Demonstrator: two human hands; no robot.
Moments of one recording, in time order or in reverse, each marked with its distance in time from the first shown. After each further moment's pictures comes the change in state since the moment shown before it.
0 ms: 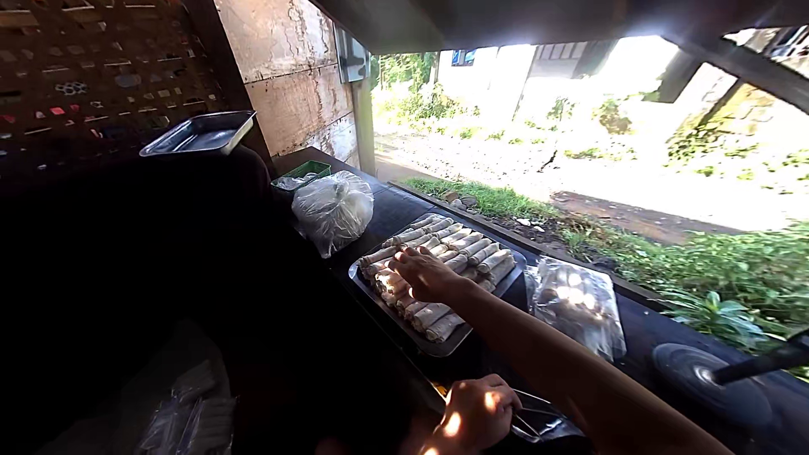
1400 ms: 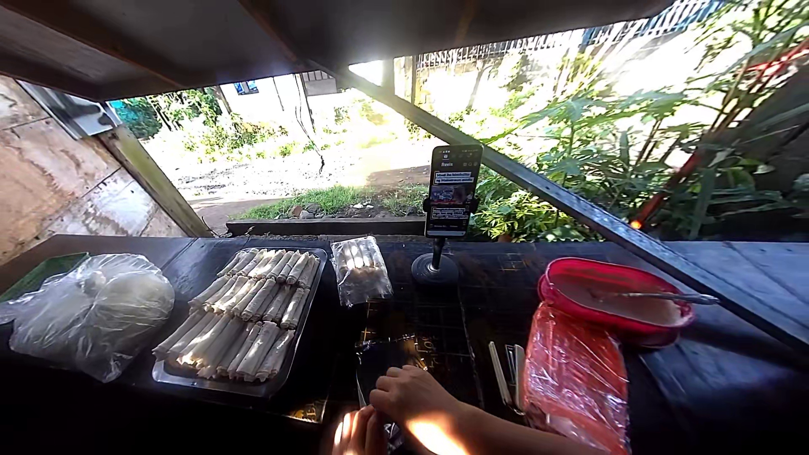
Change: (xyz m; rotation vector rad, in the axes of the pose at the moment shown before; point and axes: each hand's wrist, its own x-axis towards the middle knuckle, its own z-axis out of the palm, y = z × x) left_hand -0.053 0.072 0.024 0.398 0.288 0.279; right_hand -0.301 -0.066 0.100 0.401 0.232 0.384
